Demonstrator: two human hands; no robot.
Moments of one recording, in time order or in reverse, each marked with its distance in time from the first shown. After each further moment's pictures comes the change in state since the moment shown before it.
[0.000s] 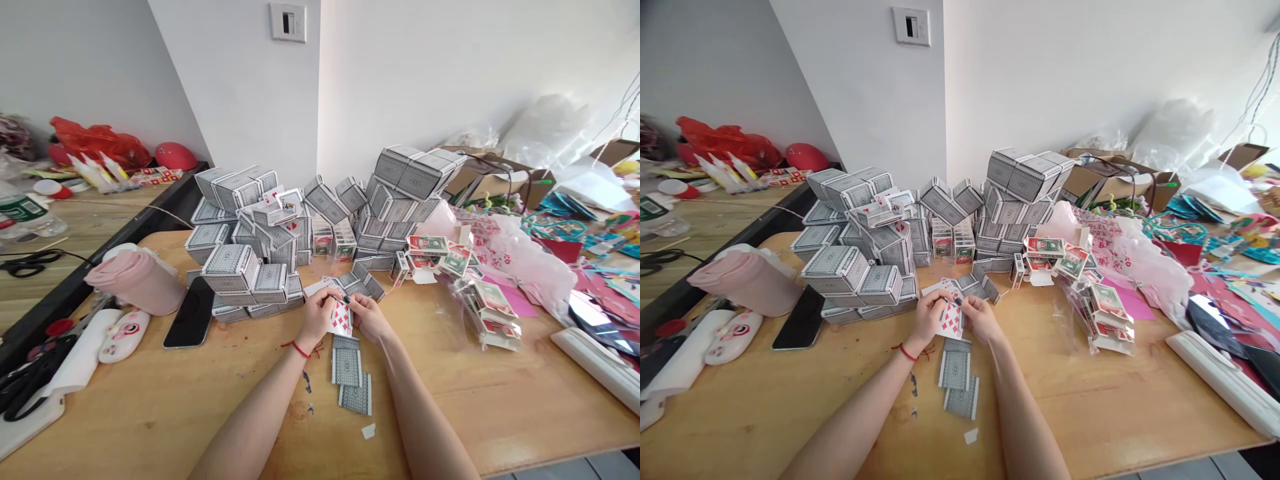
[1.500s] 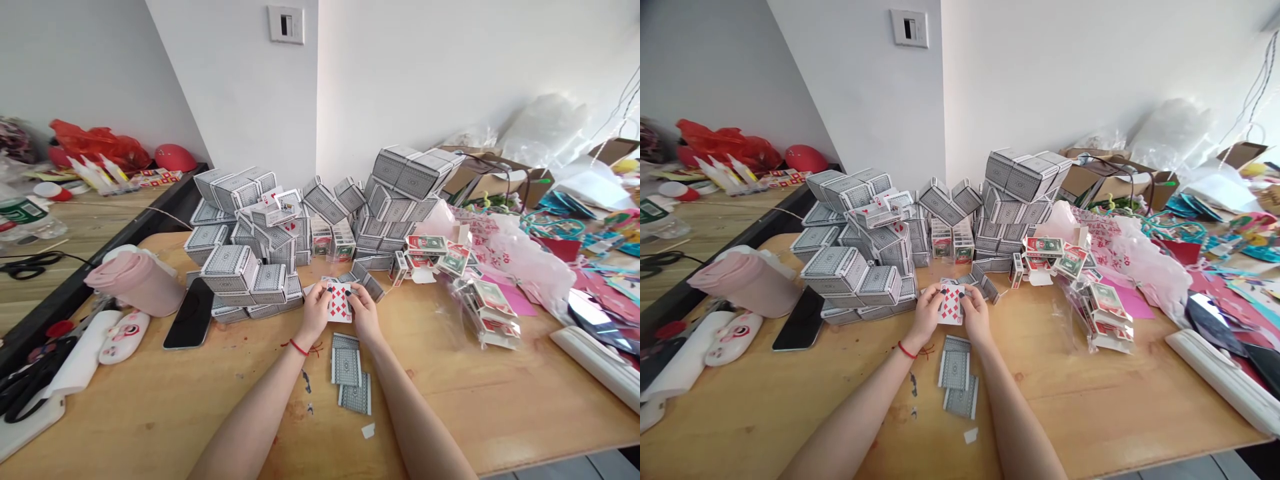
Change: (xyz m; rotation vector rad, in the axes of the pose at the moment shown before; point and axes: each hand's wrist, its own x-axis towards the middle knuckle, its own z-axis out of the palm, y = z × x) left_hand 0.007 -0.012 0.004 -0.027 0.068 -0.099; right_hand 0.008 0.012 0.015 -0.113 0.292 -0.282
